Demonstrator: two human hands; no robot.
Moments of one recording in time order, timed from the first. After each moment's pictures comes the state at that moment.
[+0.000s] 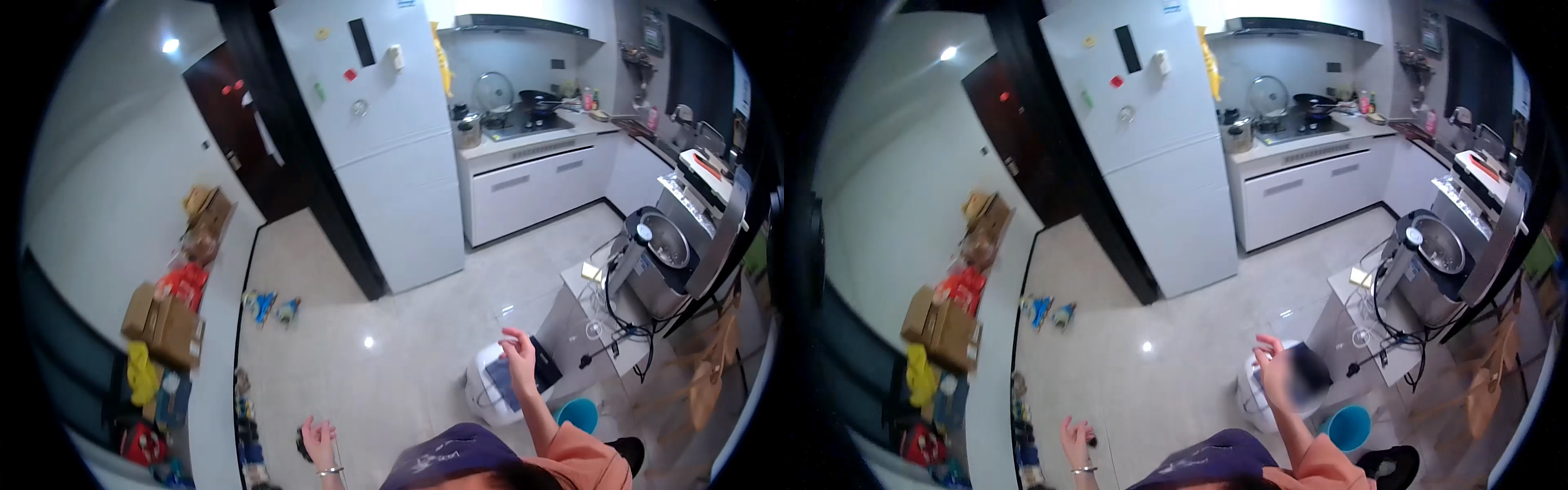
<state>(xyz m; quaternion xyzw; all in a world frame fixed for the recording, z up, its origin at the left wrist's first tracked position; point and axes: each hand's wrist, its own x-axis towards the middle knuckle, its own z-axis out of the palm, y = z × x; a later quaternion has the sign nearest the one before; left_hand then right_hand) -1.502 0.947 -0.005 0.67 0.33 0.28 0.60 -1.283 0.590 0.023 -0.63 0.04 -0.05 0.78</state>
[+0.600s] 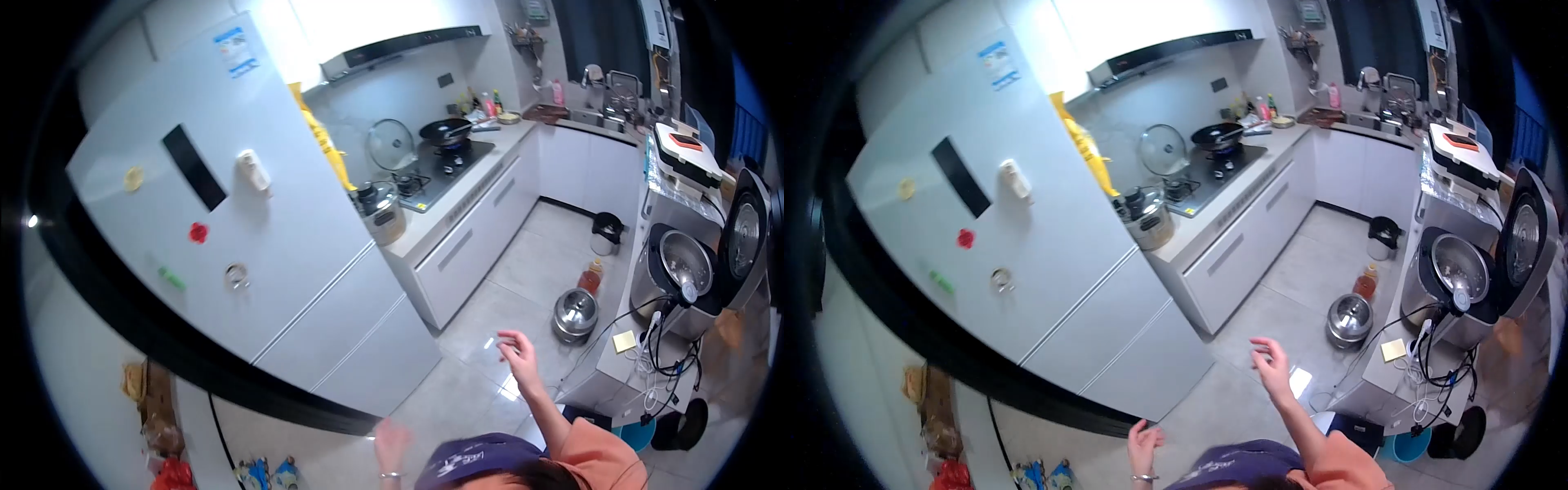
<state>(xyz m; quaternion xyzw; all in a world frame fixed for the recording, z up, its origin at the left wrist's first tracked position) -0.908 0.933 -0.018 0.70 0.09 -0.04 0.71 -0.875 0.620 0.035 -0.59 0.12 -0.24 0.76</state>
